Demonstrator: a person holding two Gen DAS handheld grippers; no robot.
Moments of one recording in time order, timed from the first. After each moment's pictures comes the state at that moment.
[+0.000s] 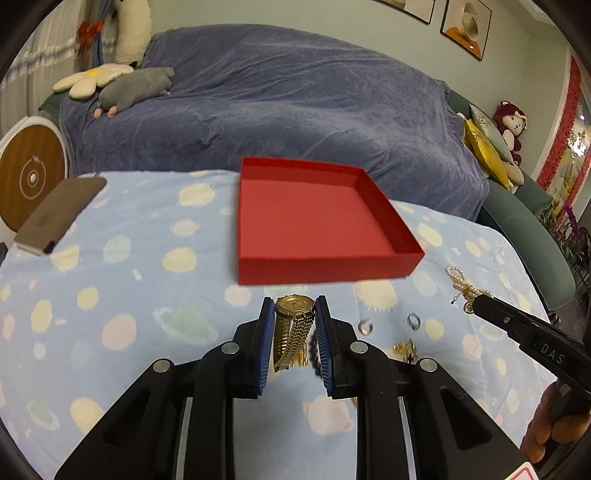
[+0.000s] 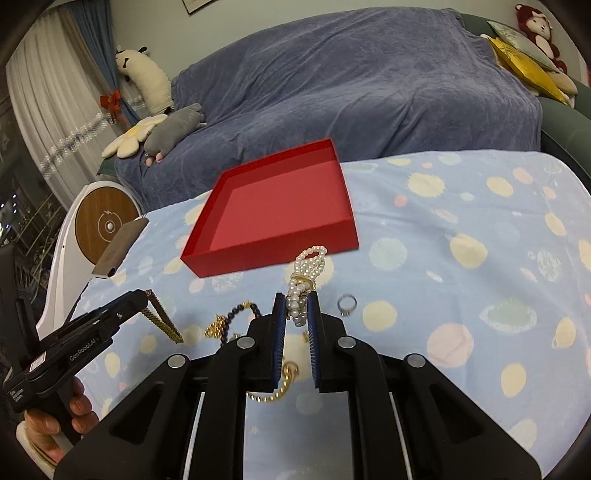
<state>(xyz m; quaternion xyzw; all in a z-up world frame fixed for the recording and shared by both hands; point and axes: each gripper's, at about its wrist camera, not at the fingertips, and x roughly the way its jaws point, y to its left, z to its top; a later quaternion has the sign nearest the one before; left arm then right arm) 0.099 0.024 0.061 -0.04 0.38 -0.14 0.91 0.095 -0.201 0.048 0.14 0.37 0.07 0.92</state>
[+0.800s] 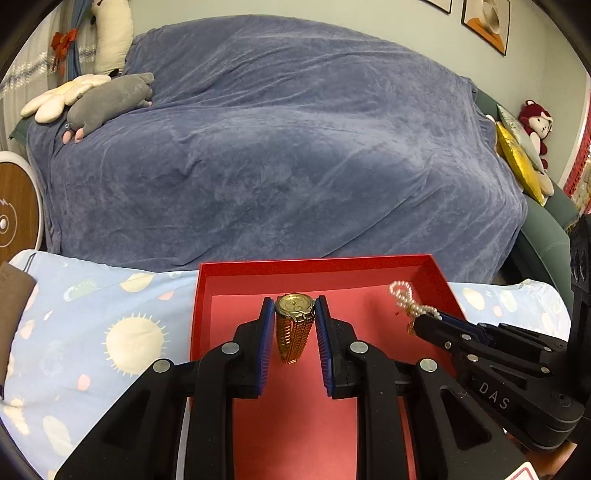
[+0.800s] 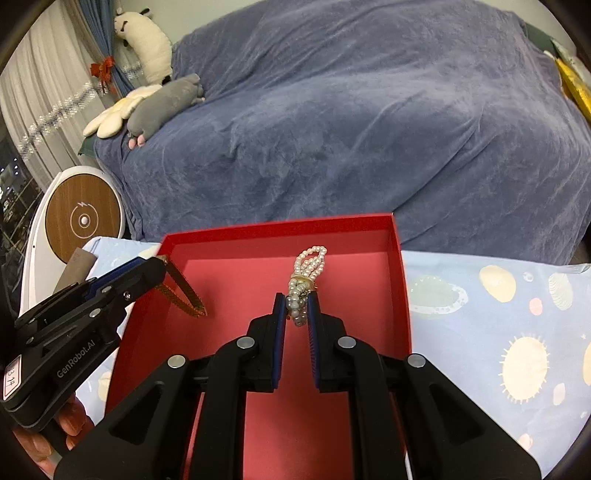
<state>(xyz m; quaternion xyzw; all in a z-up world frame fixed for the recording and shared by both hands) 0.352 -0.021 0.029 -0.02 0.39 -0.11 0.91 0.364 -0.188 0.002 0.09 0.43 0.09 0.89</state>
